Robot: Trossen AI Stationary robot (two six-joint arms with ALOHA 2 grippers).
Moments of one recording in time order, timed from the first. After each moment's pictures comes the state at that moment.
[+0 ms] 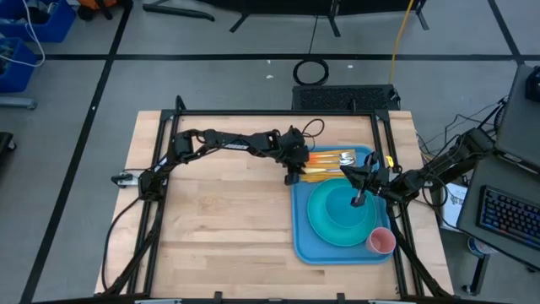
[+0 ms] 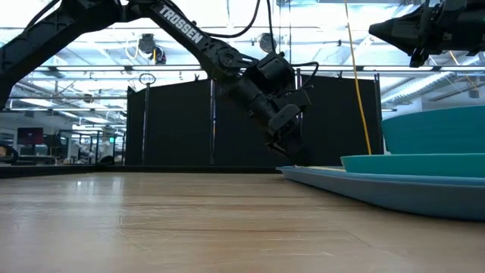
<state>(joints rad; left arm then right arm) 0.26 2.28 1.68 -0.24 0.31 0.20 0.50 0.69 0.02 1.09 0.86 -0.28</state>
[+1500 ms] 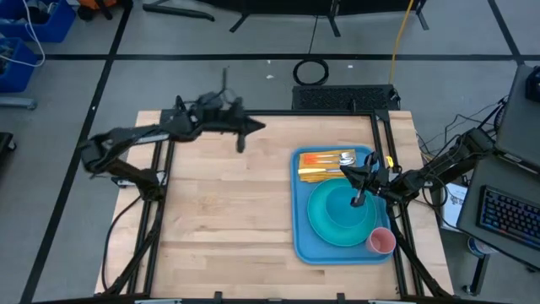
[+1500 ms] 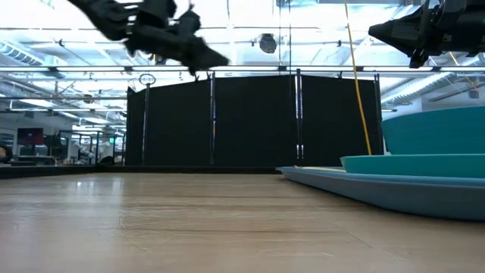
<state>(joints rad) 0.53 1.41 0.93 0.25 0.44 0.15 0.50 0.69 0.02 1.08 0.86 -0.28</state>
